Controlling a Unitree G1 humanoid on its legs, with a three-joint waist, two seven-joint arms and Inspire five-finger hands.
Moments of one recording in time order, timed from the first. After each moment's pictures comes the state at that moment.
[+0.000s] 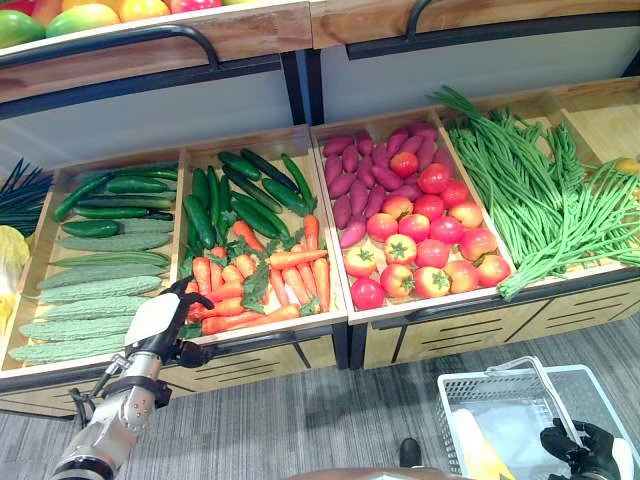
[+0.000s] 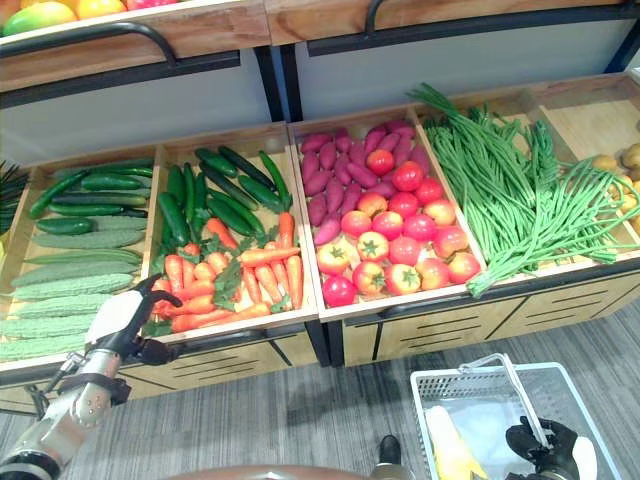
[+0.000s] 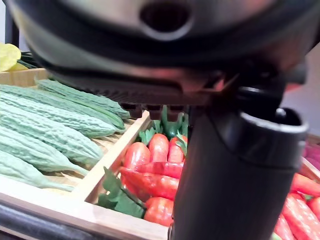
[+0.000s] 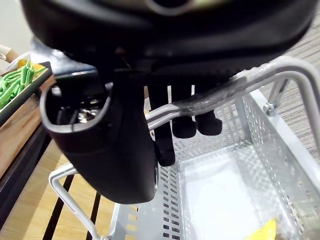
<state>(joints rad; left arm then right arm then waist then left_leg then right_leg) 0.05 0.67 -0.04 0.58 0.52 -0.32 0.36 0.17 -0.36 -0.42 1.01 -0.16 -0.24 -0.35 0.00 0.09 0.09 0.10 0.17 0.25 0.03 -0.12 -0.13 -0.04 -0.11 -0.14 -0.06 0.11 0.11</state>
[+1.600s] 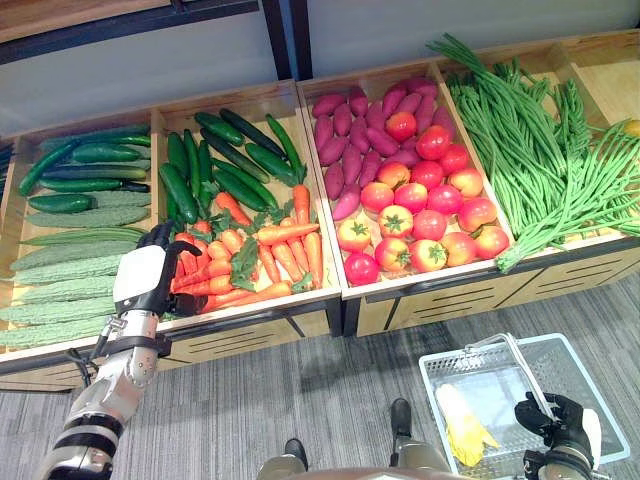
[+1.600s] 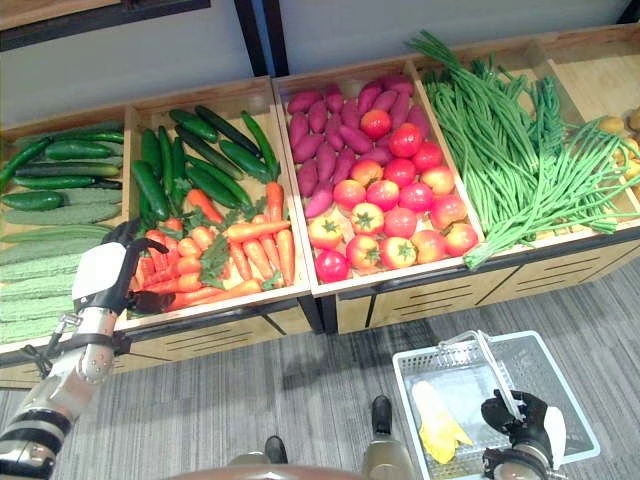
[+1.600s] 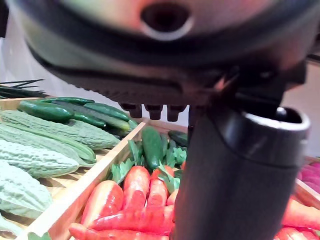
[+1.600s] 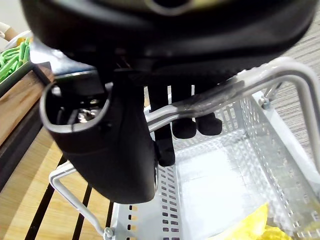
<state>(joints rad) -0.14 0.67 -0.02 0.63 0.60 -0.32 0.52 0.10 -0.32 -0.35 0.97 -0.16 -0.25 -0.36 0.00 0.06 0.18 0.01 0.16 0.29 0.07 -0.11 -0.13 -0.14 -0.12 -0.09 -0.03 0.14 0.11</state>
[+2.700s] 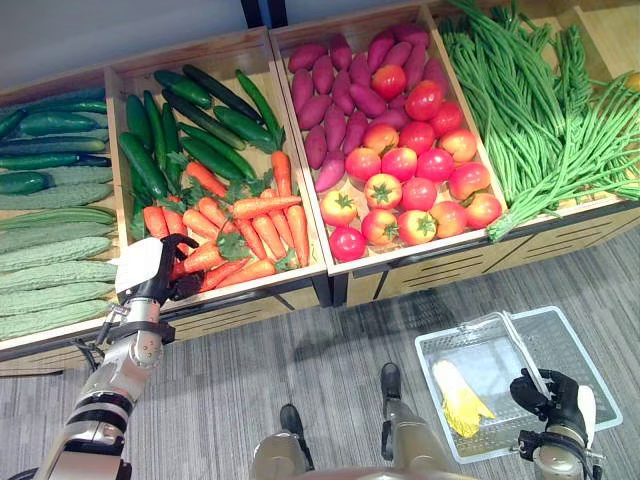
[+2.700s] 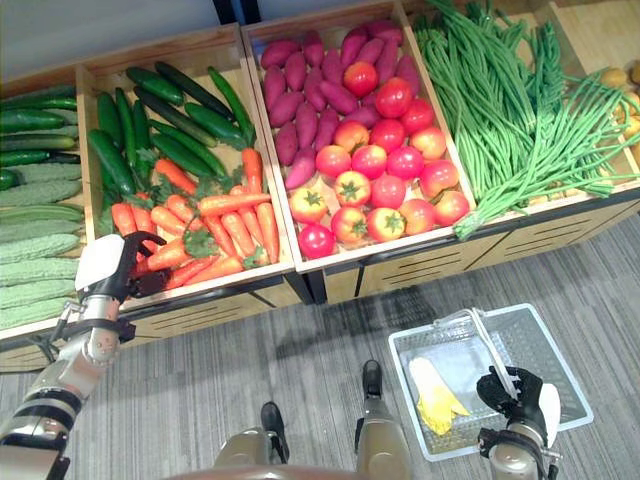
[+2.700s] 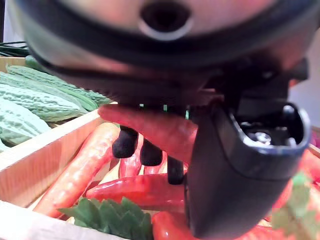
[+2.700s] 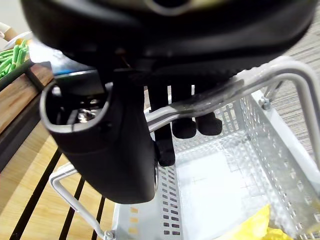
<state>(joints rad) -0.24 0.65 -0.04 0.75 0.55 -0.32 0.49 0.09 -0.32 -0.32 0.90 -0.15 -0.28 -0.39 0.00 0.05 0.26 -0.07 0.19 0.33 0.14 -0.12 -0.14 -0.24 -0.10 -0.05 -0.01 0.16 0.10</state>
